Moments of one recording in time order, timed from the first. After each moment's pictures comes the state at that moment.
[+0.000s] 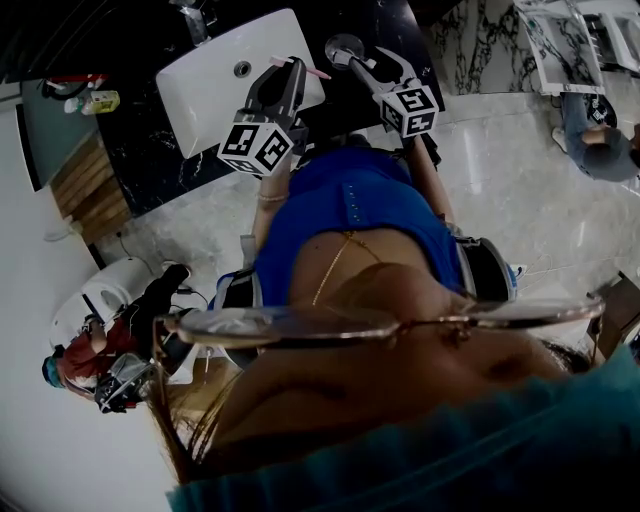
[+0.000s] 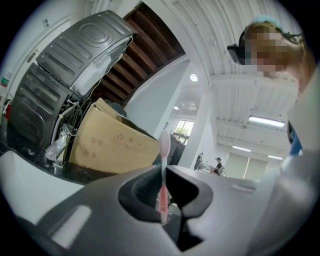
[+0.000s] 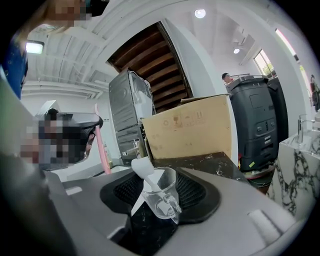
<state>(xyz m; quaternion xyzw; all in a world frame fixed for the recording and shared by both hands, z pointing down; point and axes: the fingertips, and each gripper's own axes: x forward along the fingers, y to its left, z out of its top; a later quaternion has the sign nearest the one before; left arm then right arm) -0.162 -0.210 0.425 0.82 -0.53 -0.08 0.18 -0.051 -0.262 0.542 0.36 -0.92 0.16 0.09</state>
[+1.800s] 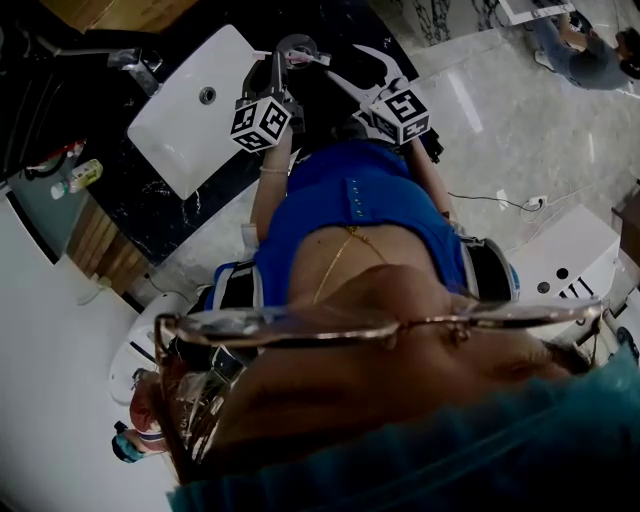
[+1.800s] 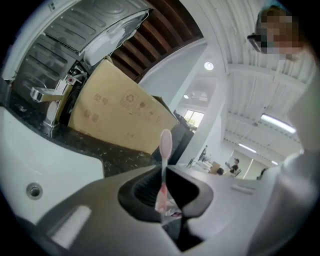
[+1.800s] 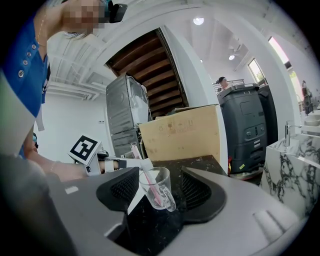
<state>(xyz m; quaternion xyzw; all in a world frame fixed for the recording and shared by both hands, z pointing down) -0.126 -0.283 0.547 0.80 -0.53 -0.04 0.27 -0.009 -0.238 0.526 0.39 -0.91 0.15 0.08</state>
